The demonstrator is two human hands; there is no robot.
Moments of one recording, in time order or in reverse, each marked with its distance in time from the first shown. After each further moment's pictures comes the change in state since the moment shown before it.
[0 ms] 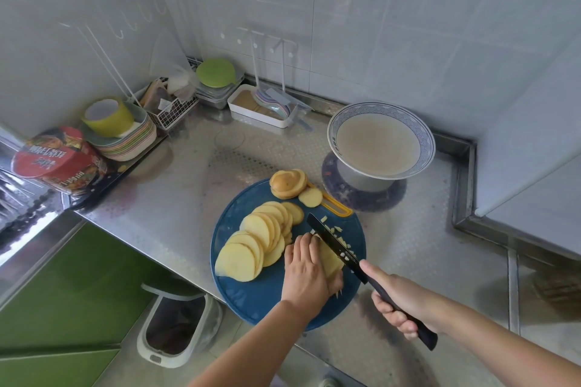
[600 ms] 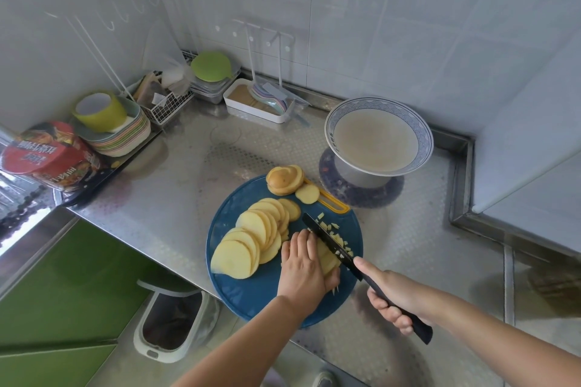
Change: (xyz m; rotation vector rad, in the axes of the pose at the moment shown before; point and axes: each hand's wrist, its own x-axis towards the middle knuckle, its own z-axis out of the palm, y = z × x) left_hand 0.002 0.000 0.000 0.005 -0.020 0.012; right_hand 0.004 -0.004 -0.002 -0.063 0.009 0.038
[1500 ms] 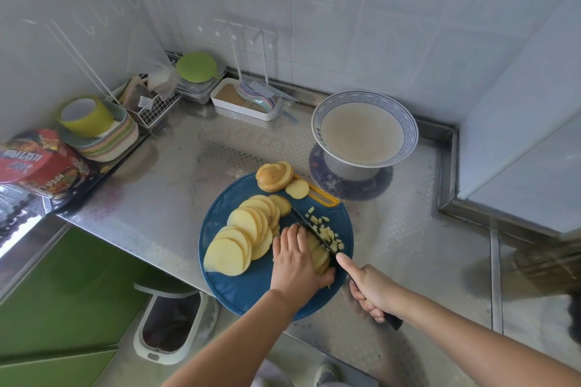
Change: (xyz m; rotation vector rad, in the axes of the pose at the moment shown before) left_hand 0.001 0.004 -0.006 0.076 -0.120 -0.029; right_hand 0.023 0.007 0.026 0.044 0.148 -0.059
